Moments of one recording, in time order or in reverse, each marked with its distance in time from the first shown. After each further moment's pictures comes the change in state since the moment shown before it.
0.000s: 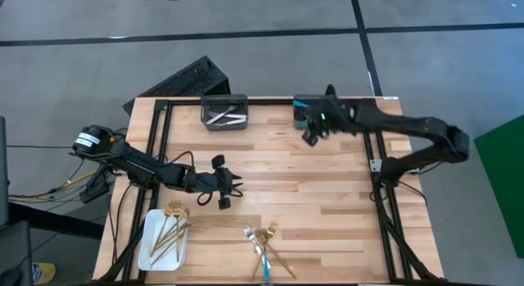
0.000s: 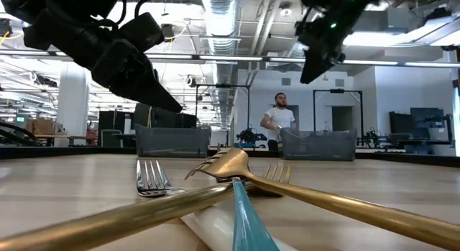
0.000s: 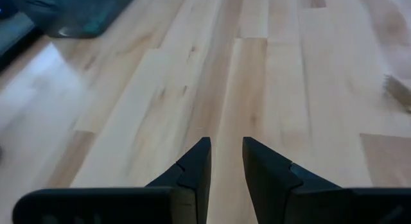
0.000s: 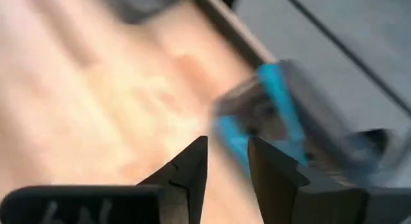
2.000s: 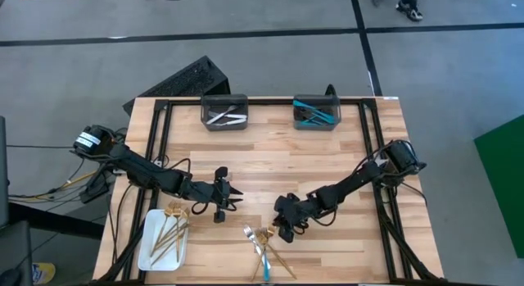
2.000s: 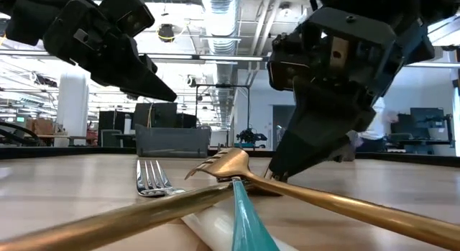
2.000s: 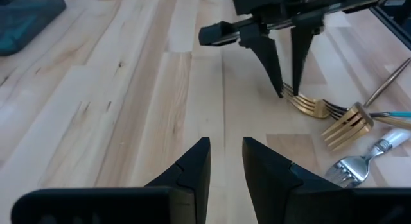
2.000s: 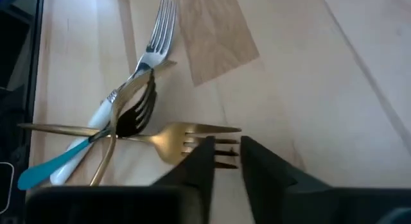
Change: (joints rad) left arm -0.107 0.009 0.000 0.073 0.105 -0.027; right arm 0.746 0.604 -0.175 0.890 -0.241 0.622
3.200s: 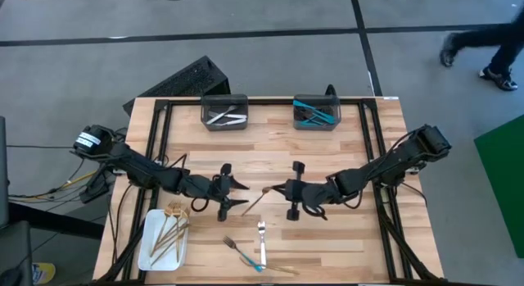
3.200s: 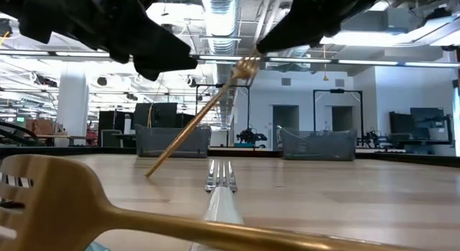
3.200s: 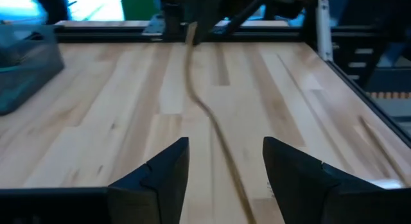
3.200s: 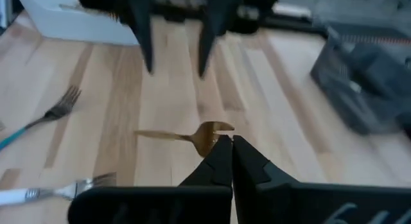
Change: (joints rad) left arm 0.031 0.000 0.000 0.220 0.054 0.065; right arm -0.014 -0.368 0.000 -0.137 0.465 -0.664
